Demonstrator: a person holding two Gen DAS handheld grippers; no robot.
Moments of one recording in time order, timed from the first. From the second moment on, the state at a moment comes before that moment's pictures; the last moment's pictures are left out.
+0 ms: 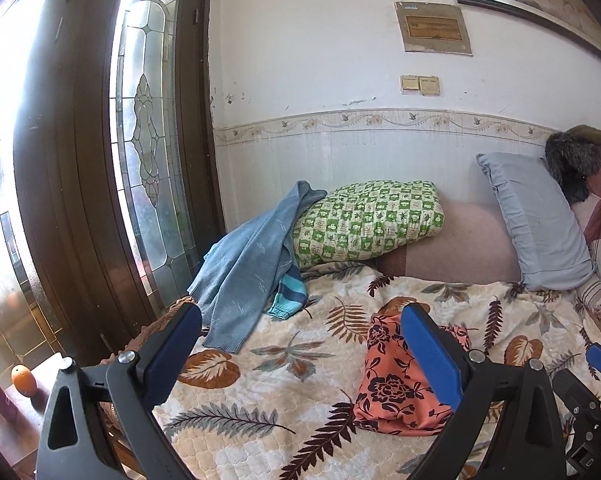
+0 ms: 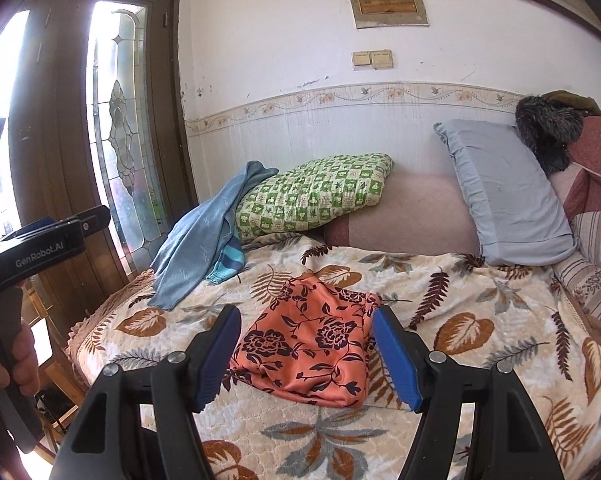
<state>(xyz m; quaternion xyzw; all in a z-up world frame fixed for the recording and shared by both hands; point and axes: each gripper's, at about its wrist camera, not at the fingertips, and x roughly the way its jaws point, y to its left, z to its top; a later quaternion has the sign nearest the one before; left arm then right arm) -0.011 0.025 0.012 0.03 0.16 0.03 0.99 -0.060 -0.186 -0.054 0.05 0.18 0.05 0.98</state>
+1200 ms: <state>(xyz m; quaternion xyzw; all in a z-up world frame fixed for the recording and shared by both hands) -0.012 0.040 0.003 0.01 0.17 0.05 0.98 -0.052 -0.172 -0.064 0.03 0.19 0.06 0.98</state>
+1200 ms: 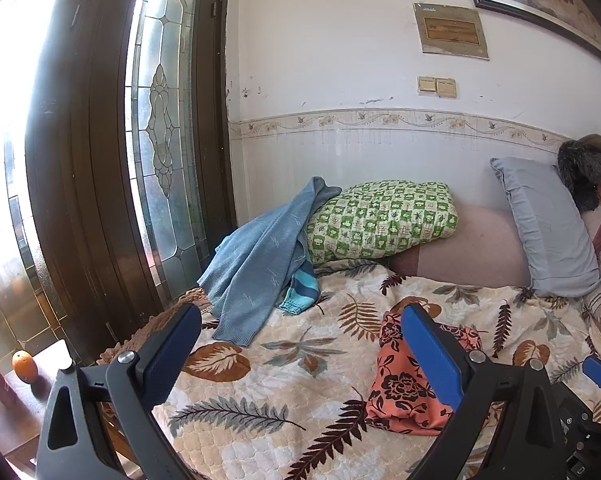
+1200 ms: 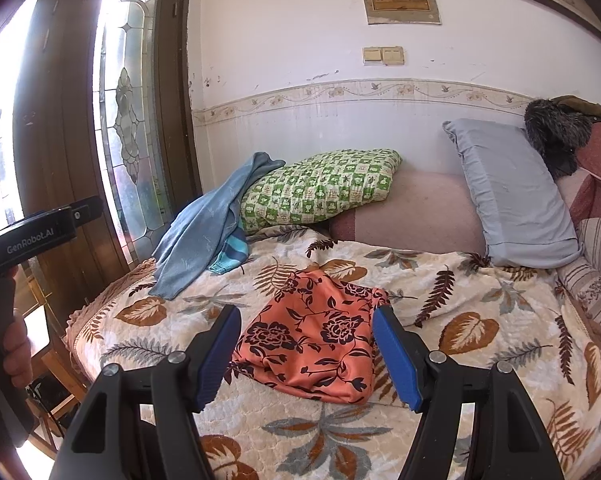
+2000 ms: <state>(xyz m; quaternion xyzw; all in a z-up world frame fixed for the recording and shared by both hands) -0.011 0.045 0.000 0.00 0.15 -0.01 0.99 -0.044 -0.163 -0.071 0.03 0.20 0.08 0.98</state>
